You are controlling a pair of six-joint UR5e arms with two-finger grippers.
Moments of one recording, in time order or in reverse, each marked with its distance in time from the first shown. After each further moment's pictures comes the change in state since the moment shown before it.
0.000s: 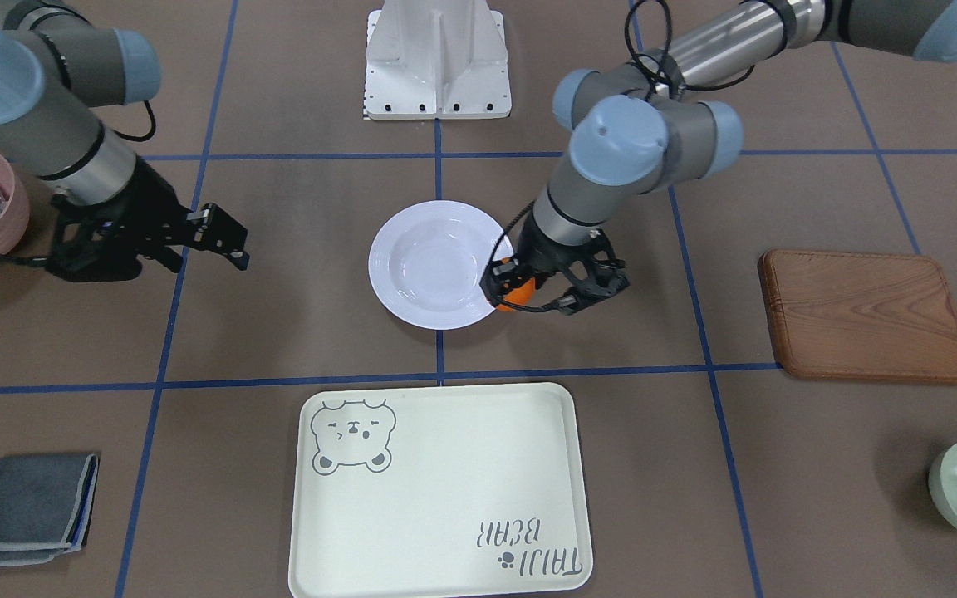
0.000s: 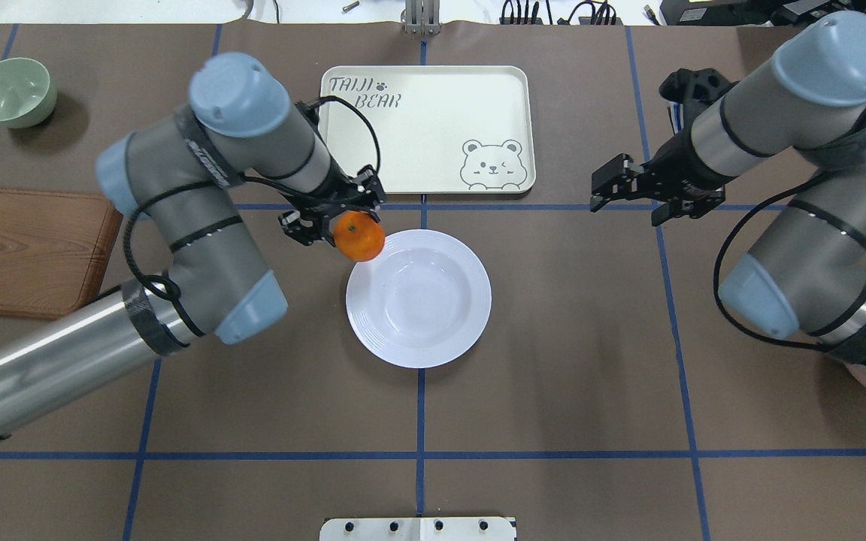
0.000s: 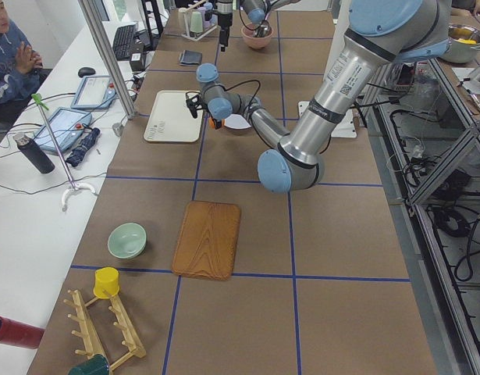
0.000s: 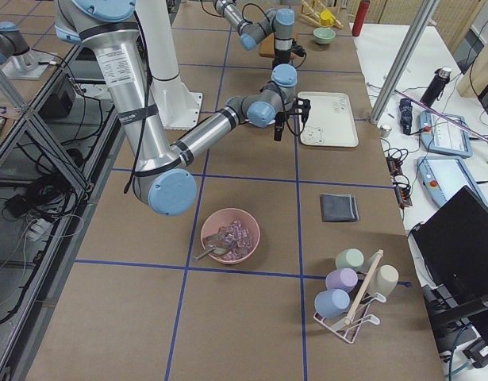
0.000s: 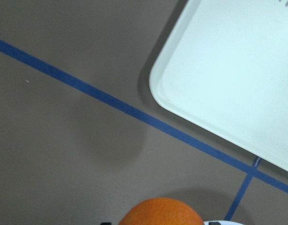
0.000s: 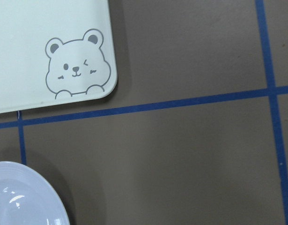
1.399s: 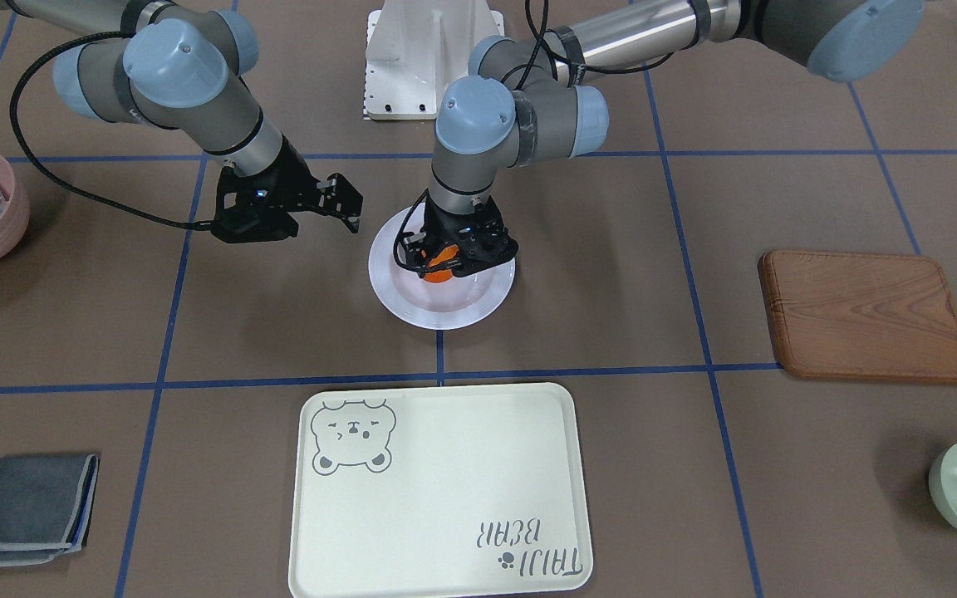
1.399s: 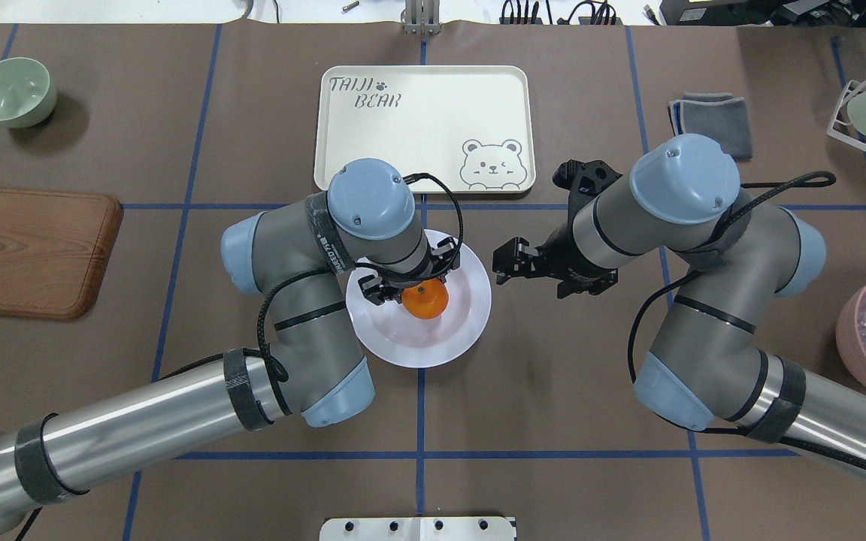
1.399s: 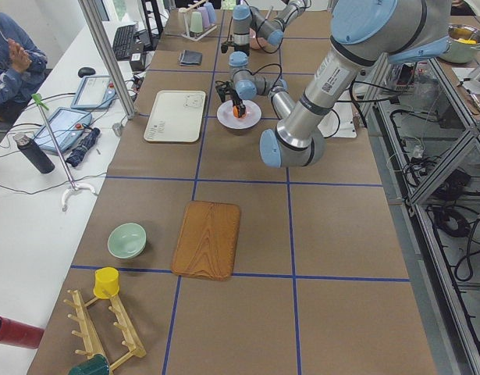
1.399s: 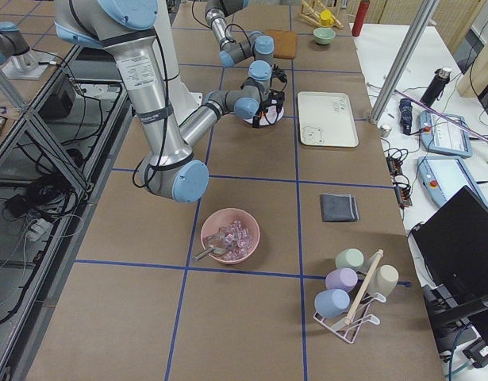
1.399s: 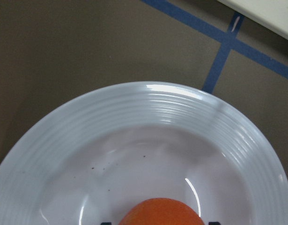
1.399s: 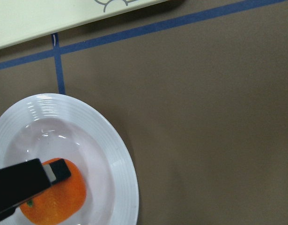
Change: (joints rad) left arm 0.145 -0.097 0.097 0.009 0.146 -0.032; right arm -0.223 0.048 -0.041 0.155 -0.148 0.252
